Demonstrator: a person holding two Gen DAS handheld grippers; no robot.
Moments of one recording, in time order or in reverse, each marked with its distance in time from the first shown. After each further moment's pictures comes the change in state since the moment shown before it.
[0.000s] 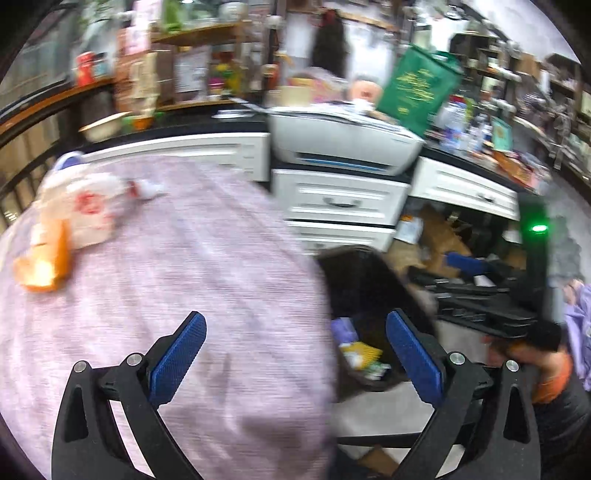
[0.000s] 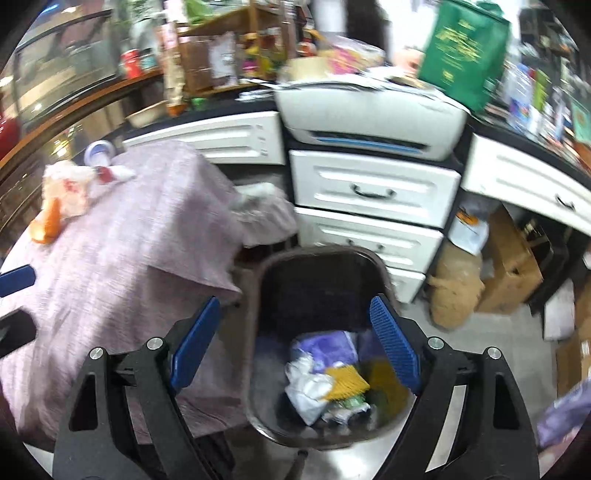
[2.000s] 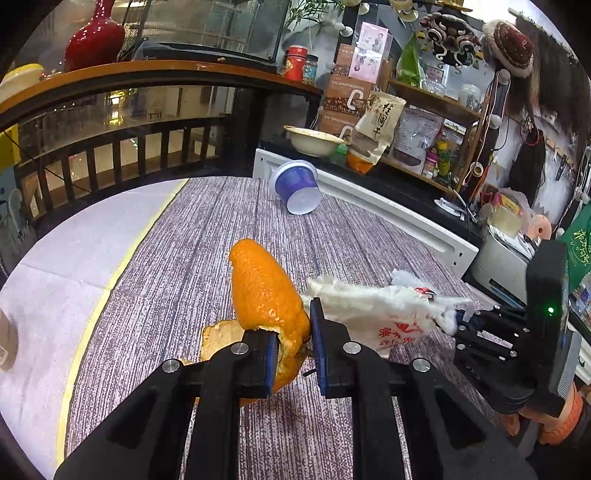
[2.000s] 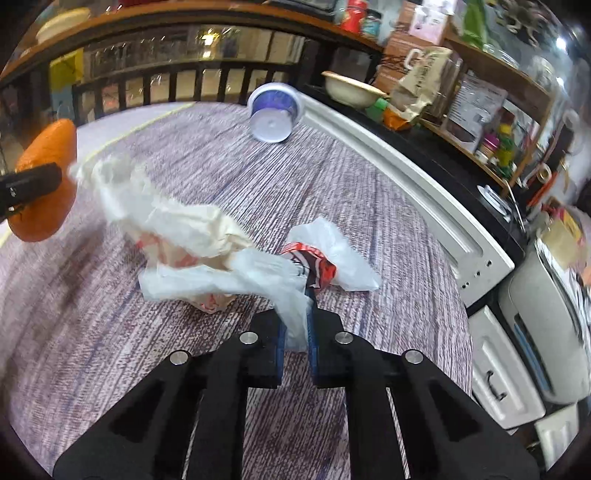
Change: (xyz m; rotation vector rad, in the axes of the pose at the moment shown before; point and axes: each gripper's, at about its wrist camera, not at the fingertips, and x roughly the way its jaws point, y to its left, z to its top) left arm -0.036 0.246 0.031 -0.463 -0.194 0.382; right arm 0.130 0.294 0.127 -0.630 0.024 0.219
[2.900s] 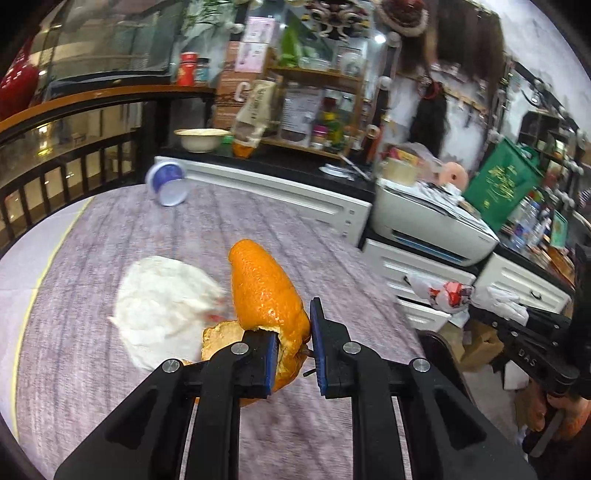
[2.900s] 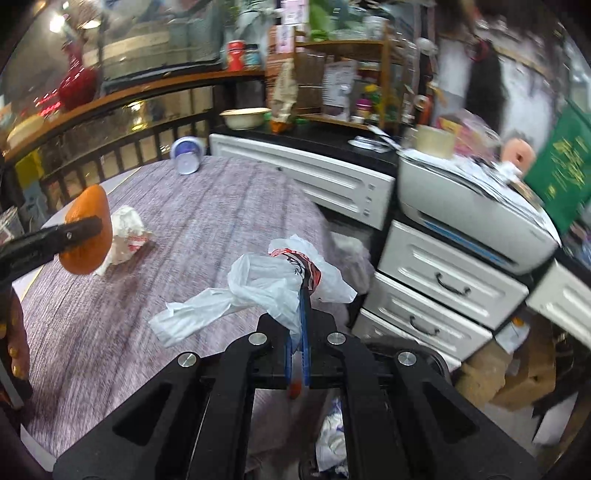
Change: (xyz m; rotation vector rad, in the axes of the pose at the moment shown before) left arm -0.054 -0.125 -0.054 0.212 0.034 -0.268; right arm -0.170 -0.105 -0.159 0.375 -0.101 -0.104
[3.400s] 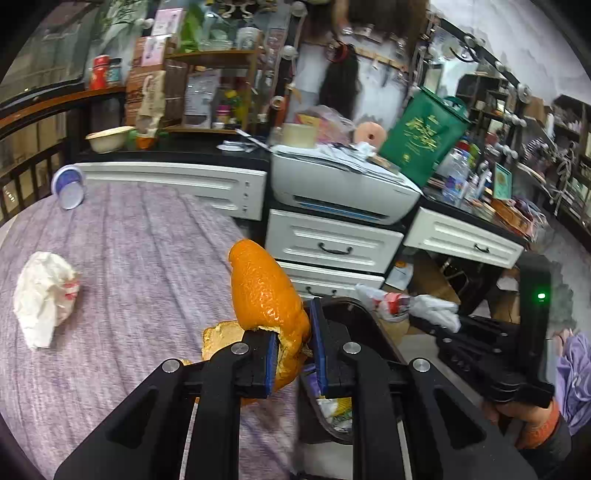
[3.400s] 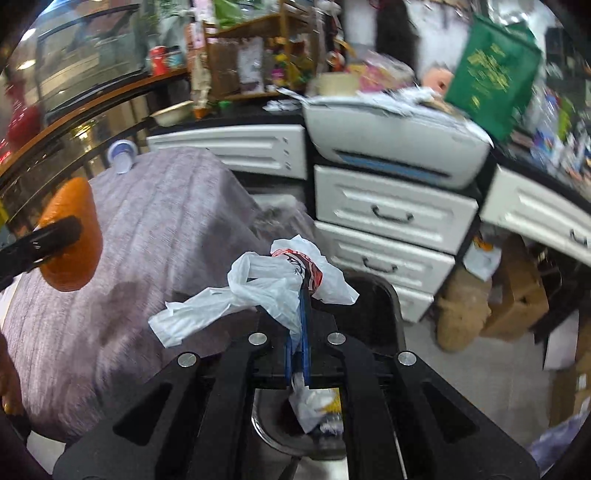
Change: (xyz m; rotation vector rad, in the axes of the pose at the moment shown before) left arm 0.016 -0.122 -0.033 0.142 0.074 -0.219; right arm -0.019 -0.088 -0.085 0.219 0.084 -0.117
